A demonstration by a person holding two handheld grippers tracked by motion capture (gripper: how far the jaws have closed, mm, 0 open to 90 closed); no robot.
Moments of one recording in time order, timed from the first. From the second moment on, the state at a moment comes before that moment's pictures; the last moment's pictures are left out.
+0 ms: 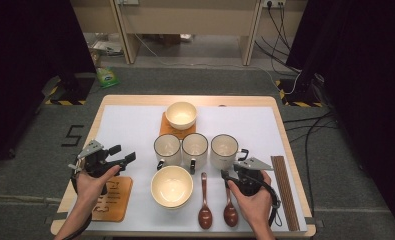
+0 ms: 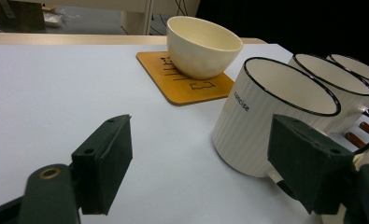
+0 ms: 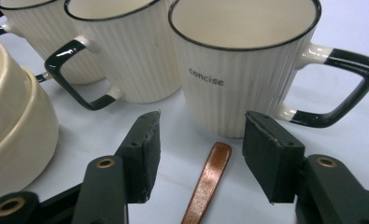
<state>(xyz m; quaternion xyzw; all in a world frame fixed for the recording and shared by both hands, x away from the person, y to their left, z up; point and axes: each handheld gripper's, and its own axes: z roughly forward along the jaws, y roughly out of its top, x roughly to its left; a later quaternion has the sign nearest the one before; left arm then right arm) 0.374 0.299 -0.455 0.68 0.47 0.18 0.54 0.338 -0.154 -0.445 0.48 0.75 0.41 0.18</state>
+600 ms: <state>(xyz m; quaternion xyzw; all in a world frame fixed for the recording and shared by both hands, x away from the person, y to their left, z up) 0.367 0.305 -0.457 0.68 0.47 0.18 0.54 0.346 -0.153 -0.457 0.51 0.76 0.37 0.15</state>
